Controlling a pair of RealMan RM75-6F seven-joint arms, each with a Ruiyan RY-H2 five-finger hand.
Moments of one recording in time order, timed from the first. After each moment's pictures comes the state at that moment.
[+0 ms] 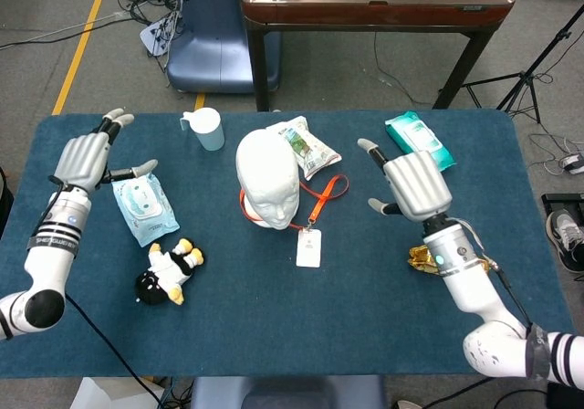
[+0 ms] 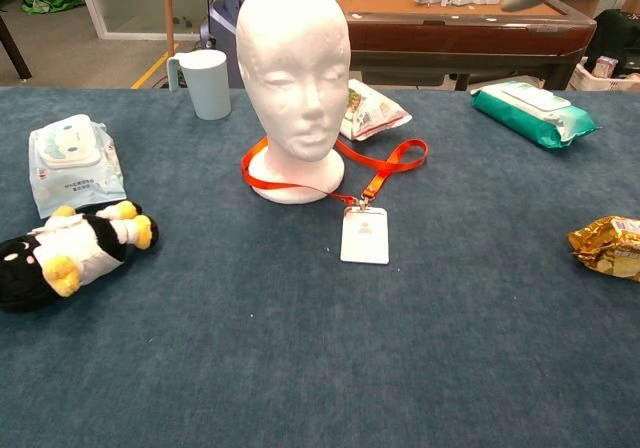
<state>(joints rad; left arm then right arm) -0.81 -1.00 -0.34 -1.68 0.66 0.94 0.23 0.77 -1.07 0.23 -1.90 -1.06 1.22 -0.48</state>
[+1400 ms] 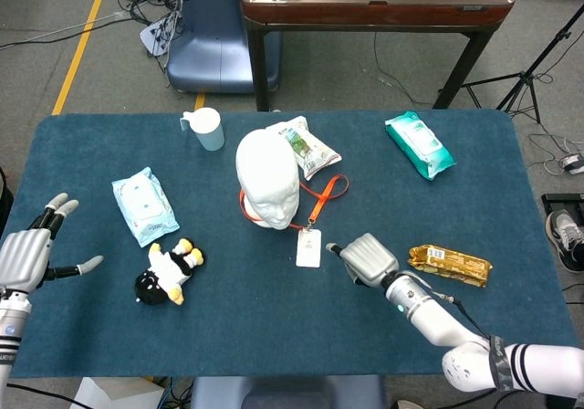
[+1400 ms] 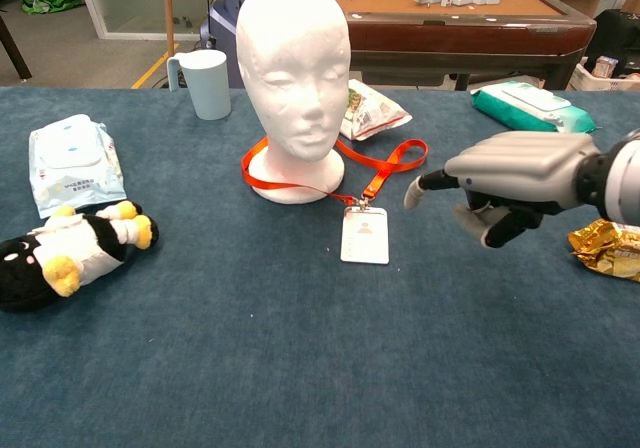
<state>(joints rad) -0.36 -0.99 -0.09 -1.76 1.20 1.29 0.04 0.78 -1.33 0.04 -1.74 -1.04 0.83 -0.65</state>
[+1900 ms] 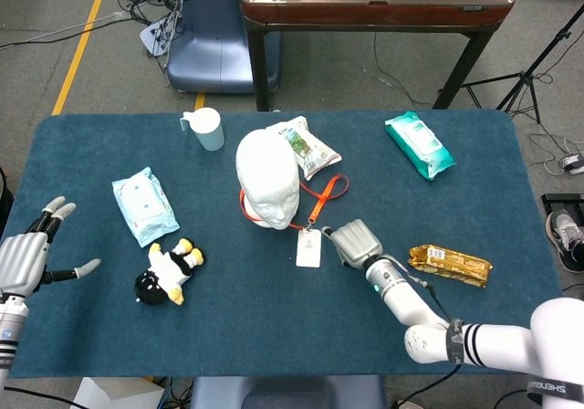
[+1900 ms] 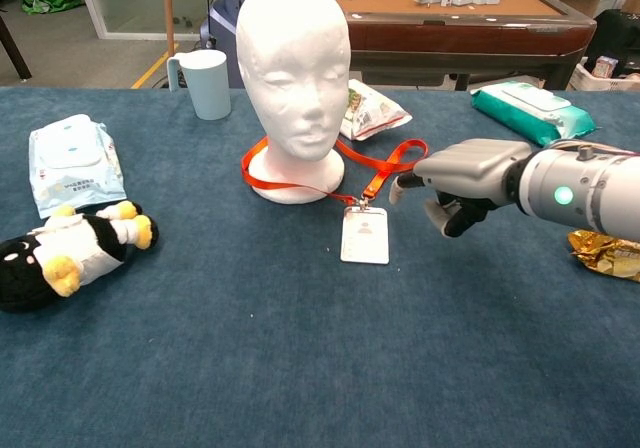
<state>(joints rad) -0.33 -0.99 -0.10 -1.75 1.23 1.29 0.01 0.90 -1.52 0.07 -1.53 -0.78 0.85 -0.76</state>
